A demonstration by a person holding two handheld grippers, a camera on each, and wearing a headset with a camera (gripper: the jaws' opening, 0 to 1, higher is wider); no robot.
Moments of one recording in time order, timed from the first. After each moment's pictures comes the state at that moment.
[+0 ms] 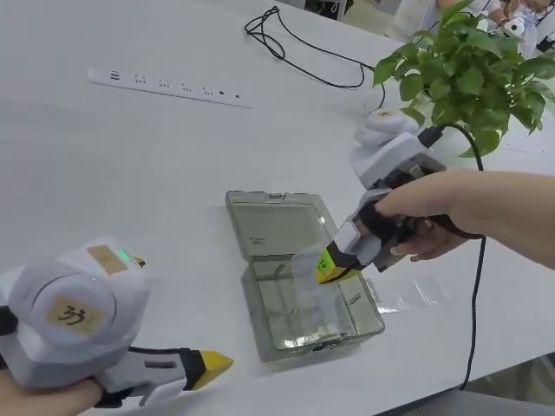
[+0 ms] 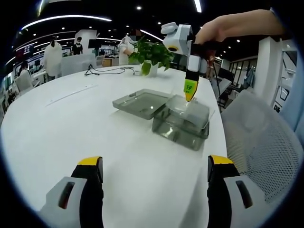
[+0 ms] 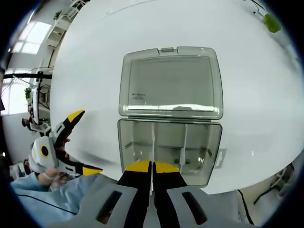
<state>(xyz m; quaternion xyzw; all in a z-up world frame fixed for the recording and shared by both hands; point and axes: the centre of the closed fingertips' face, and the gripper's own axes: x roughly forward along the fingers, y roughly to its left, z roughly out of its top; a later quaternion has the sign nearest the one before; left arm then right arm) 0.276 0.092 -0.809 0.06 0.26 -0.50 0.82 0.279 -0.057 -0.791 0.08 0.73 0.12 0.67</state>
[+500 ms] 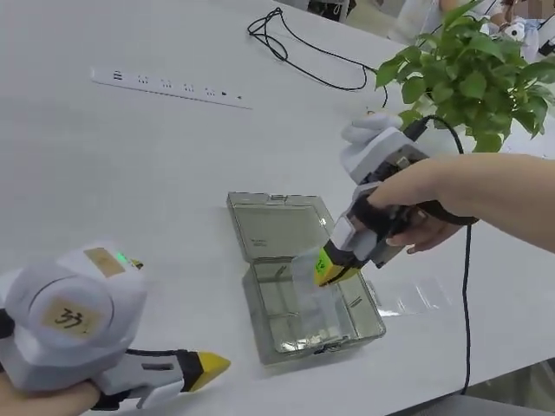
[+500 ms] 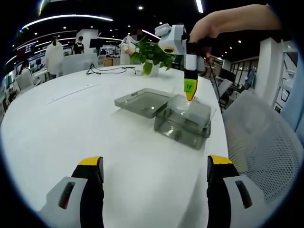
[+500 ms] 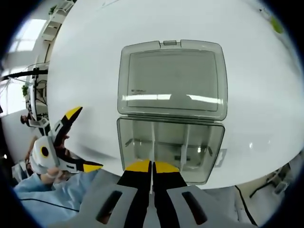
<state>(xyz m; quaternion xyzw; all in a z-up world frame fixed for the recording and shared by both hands) 0.280 0.095 -0.811 0.06 0.27 -0.50 0.82 0.286 -0.056 -0.793 0.07 0.77 0.12 0.63</state>
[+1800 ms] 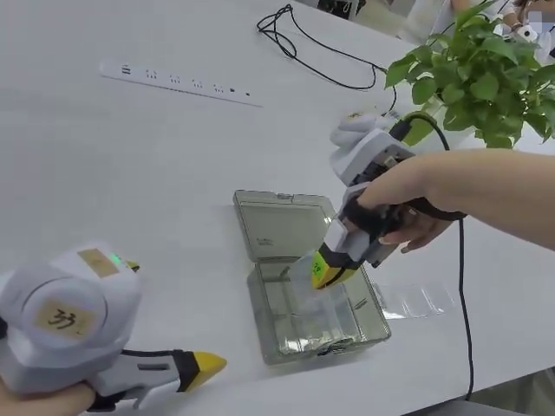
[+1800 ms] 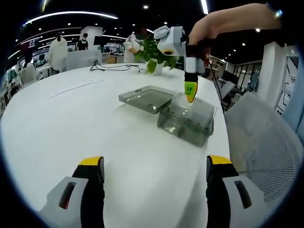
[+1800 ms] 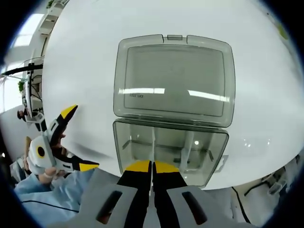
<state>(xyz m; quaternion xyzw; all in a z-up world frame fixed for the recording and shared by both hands) 0.282 0.103 -0.819 0.04 0.28 -0.49 0.83 0.277 -0.043 -0.800 0.05 0.78 0.12 0.61</state>
